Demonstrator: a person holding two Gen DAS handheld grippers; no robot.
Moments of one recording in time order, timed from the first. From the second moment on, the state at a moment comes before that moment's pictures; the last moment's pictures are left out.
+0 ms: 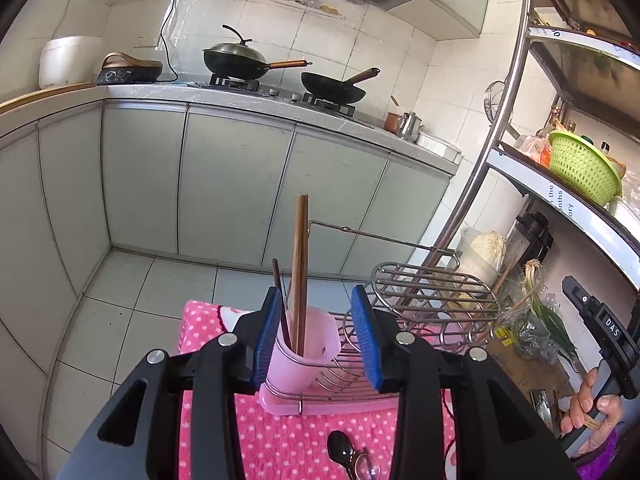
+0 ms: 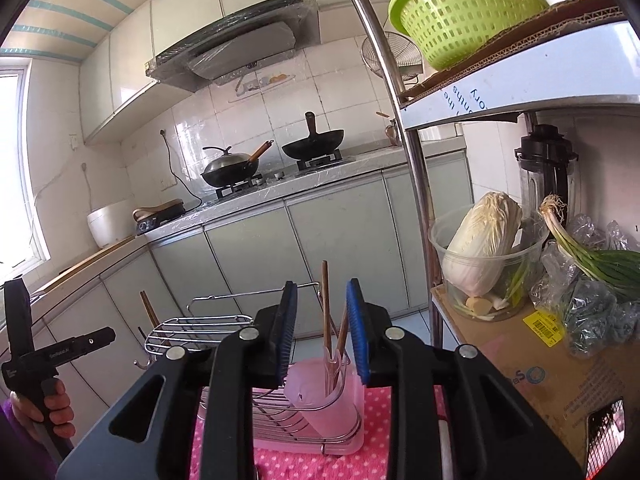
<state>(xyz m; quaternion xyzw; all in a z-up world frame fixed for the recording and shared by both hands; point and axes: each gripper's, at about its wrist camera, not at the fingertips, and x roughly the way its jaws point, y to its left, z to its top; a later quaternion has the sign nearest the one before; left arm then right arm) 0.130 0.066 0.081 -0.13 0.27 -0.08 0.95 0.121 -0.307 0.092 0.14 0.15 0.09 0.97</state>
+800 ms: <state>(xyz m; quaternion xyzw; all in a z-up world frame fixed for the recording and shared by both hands) 0.113 0.016 -0.099 -0.17 0.52 -0.14 0.83 0.116 -0.245 -0.088 0.22 0.45 0.20 0.84</state>
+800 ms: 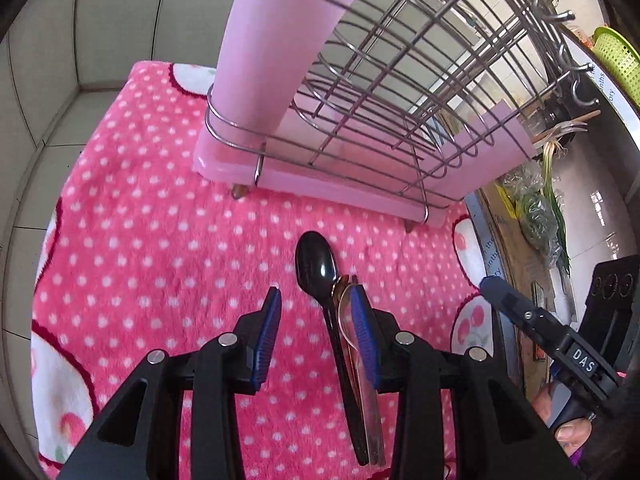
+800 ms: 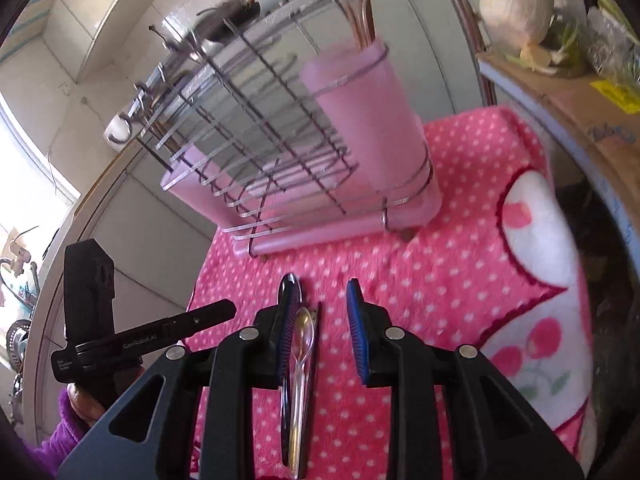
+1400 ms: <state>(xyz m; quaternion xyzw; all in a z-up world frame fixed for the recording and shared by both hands) 0.128 0.000 -0.131 -0.20 0.57 -0.14 0.78 0.147 -0.176 -0.154 0.17 0.54 0.21 0.80</state>
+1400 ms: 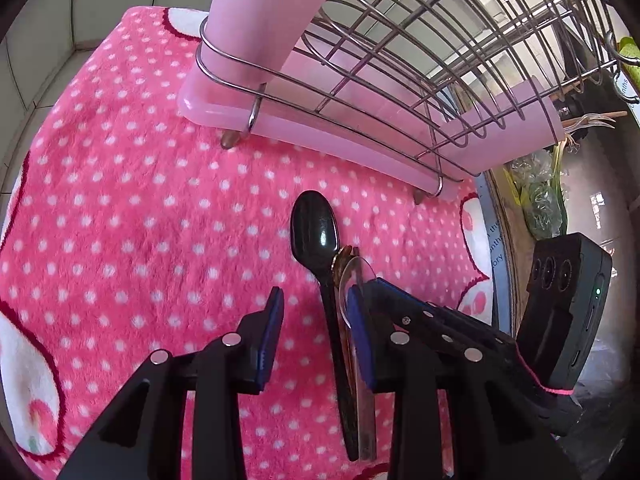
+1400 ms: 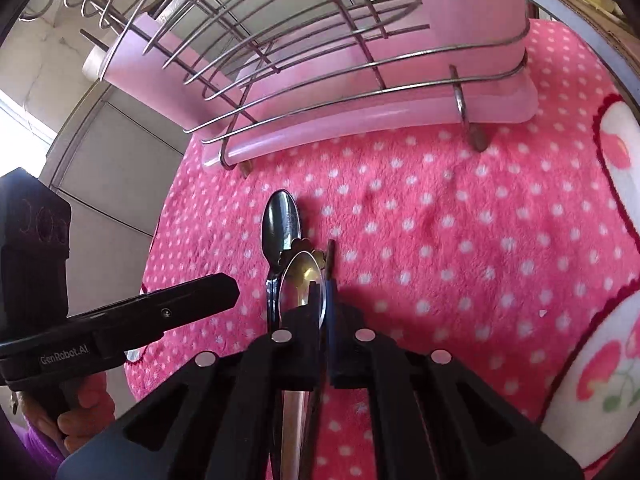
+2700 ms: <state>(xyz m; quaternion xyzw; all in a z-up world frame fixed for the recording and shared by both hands) 0.164 -0.008 -0.151 -0.09 0.63 -0.10 0.76 0.136 -0.243 -0.146 0.19 0.54 0.13 0.81</state>
